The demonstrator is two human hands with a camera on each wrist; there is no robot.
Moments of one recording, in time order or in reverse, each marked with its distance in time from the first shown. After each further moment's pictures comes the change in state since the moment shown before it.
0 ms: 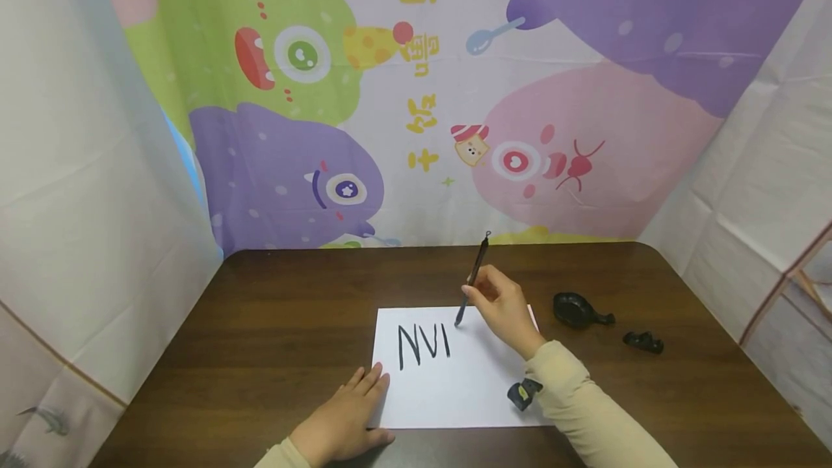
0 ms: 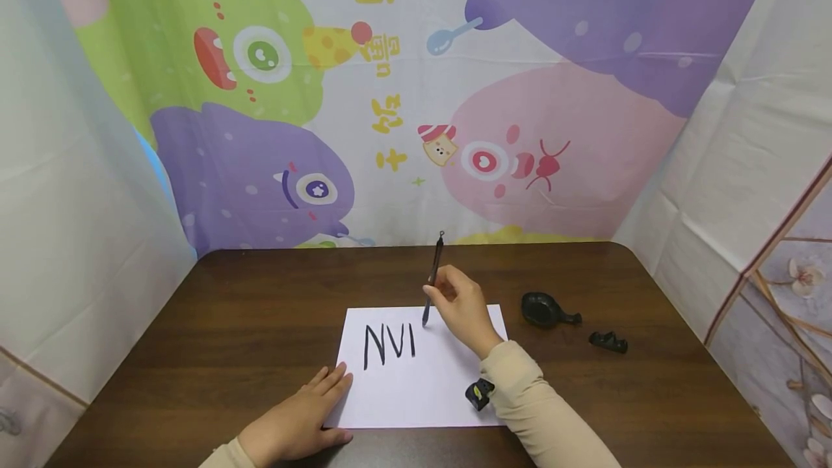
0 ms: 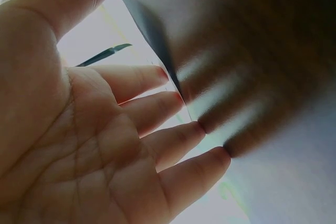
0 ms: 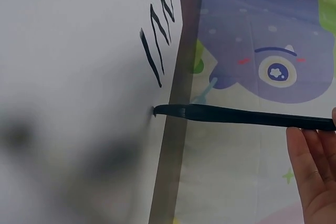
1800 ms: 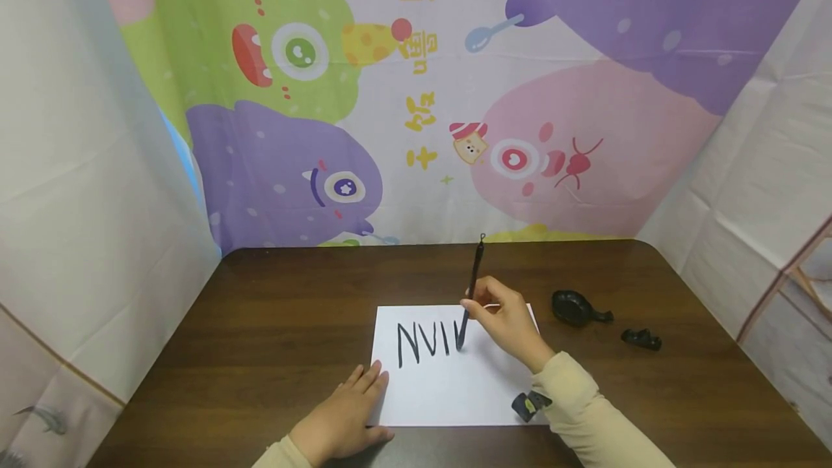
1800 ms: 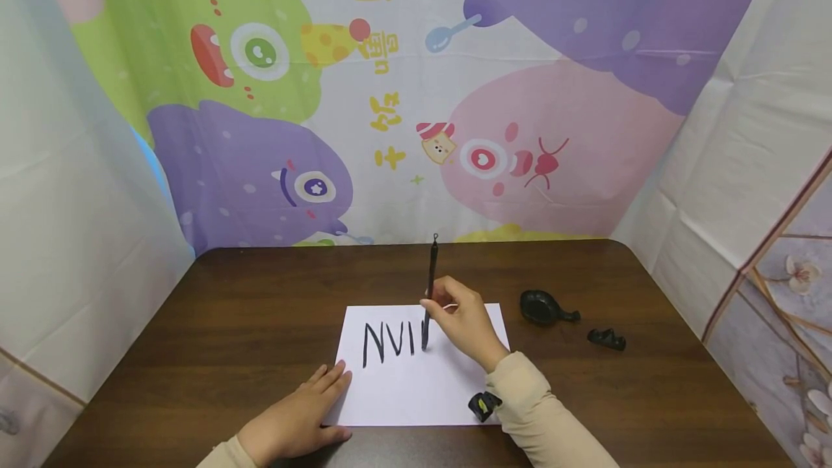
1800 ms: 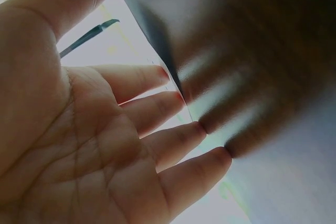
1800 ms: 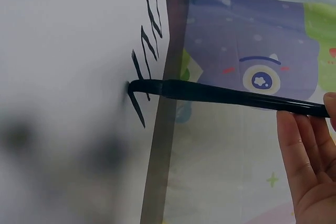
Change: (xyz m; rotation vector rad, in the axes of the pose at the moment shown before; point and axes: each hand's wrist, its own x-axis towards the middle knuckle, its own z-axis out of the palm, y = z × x) left_hand 0.000 0.001 0.001 0.008 0.021 0.010; right_hand -0.018 -0.014 -0.008 0.065 -0.084 0.046
